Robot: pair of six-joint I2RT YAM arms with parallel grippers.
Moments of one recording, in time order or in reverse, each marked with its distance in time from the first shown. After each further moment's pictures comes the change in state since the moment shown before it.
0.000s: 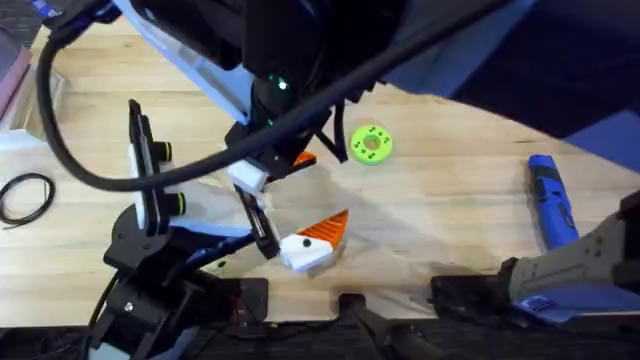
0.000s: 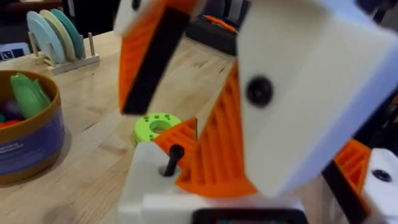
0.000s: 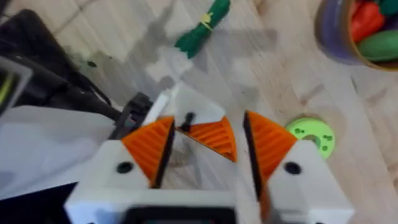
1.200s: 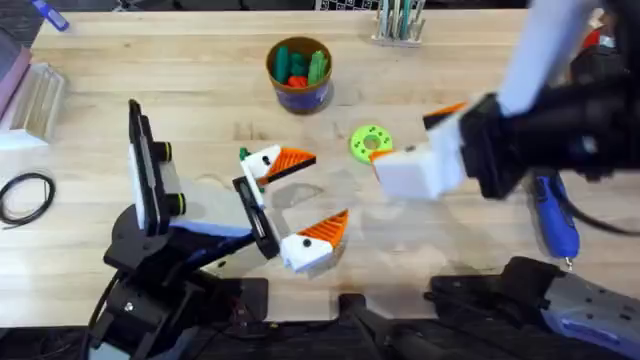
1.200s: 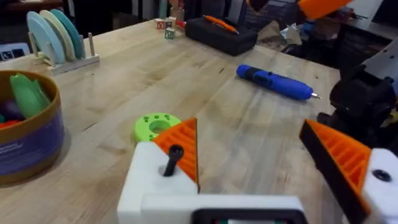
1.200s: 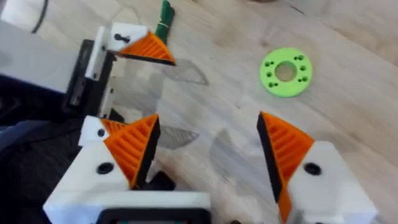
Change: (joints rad) left arm 0.000 0.000 0.000 0.000 -0.003 0.000; right arm -0.284 -0.829 -0.624 0.157 -0.103 0.206
